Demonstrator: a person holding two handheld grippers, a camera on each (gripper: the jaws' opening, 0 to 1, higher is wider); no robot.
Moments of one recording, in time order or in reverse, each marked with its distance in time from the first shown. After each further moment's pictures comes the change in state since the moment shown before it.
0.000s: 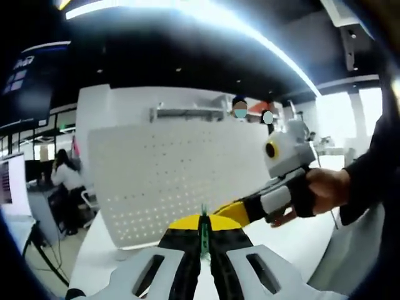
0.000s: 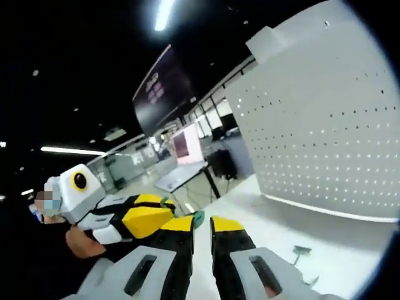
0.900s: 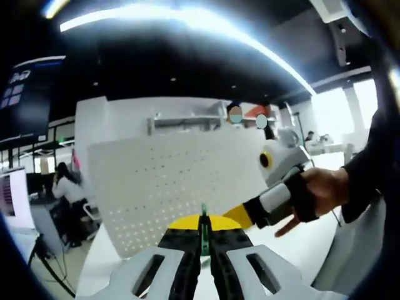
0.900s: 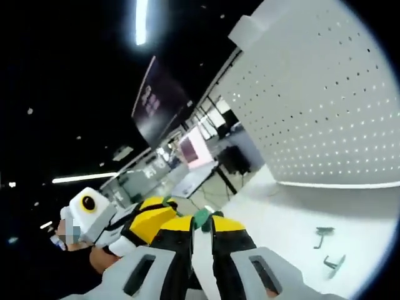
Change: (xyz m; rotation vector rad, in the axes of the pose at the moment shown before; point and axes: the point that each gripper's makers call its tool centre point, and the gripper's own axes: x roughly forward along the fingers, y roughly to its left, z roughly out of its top) left arm -0.005 -0.004 0.014 0.050 -0.063 -0.005; right arm -0.002 0.015 0.001 0.202 -0.011 0.077
